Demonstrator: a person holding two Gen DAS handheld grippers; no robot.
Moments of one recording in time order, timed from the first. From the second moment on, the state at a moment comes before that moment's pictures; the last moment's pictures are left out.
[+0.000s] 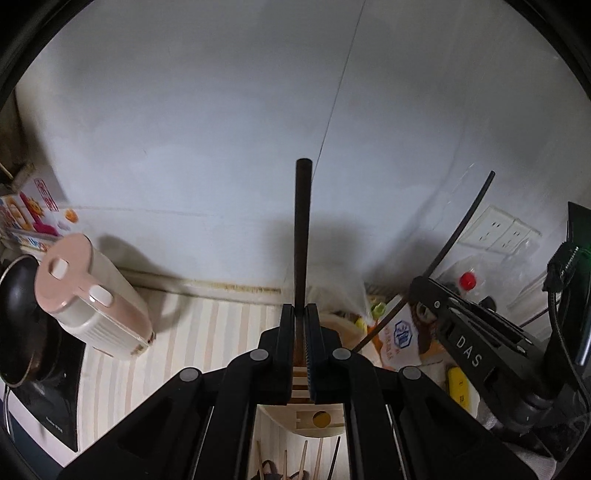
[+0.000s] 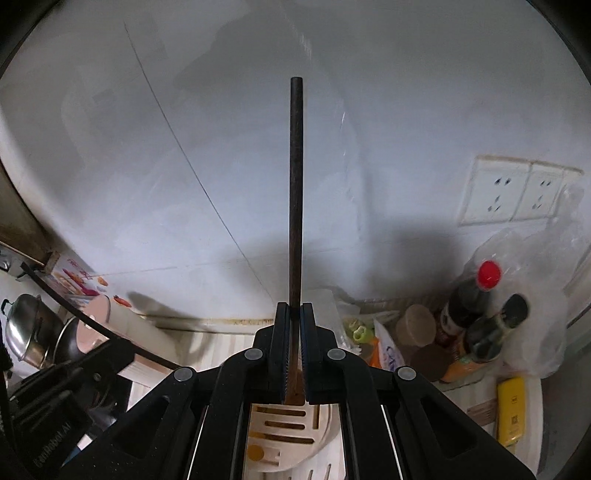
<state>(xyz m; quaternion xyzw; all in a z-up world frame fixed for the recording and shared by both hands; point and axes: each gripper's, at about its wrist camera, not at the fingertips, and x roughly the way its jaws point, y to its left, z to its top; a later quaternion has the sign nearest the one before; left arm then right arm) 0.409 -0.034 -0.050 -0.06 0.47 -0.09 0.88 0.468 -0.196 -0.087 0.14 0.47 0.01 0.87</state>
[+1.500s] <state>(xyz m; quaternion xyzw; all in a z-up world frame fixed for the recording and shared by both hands) 0.254 0.025 -0.231 0.01 0.59 0.05 0.81 0.261 -0.207 -0.255 0.15 0.61 -0.08 0.77</state>
